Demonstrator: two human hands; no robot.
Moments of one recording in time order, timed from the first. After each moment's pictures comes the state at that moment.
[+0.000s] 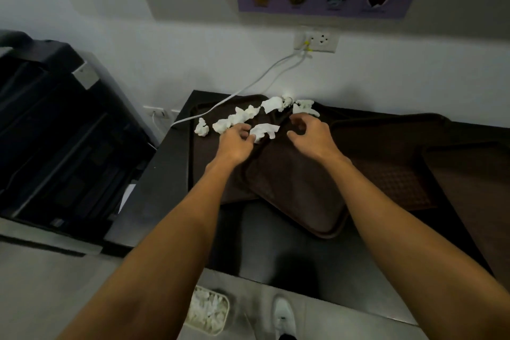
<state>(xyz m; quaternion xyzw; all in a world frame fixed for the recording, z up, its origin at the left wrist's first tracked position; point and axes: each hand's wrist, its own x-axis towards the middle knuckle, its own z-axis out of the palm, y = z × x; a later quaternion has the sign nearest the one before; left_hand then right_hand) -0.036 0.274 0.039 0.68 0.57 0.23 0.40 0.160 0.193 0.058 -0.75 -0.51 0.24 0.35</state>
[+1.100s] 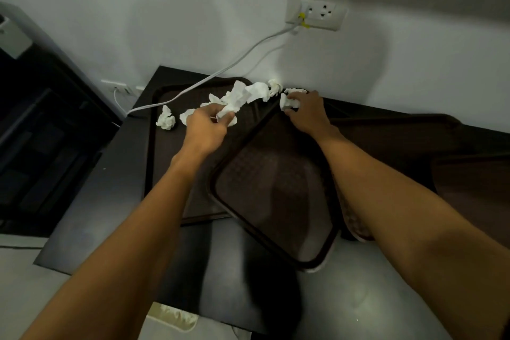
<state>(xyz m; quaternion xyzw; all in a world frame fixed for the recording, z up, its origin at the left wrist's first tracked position) -0.001 0.350 -0.004 0.70 0.56 0.29 0.35 0.265 0.325 -0.041 -0.80 -0.52 0.19 0.22</state>
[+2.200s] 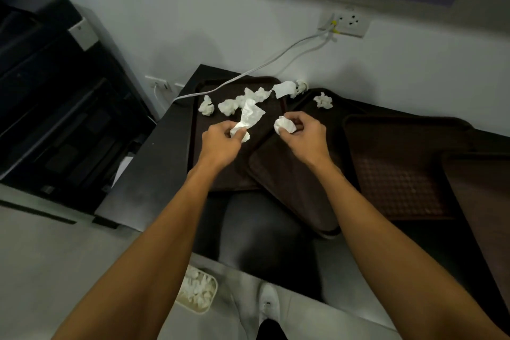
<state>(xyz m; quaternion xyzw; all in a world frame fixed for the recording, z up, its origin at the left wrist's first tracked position) -0.080 0.257 0.022 0.65 0.59 0.28 0.39 0.134 0.217 -0.002 -0.70 -0.50 0.23 0.45</state>
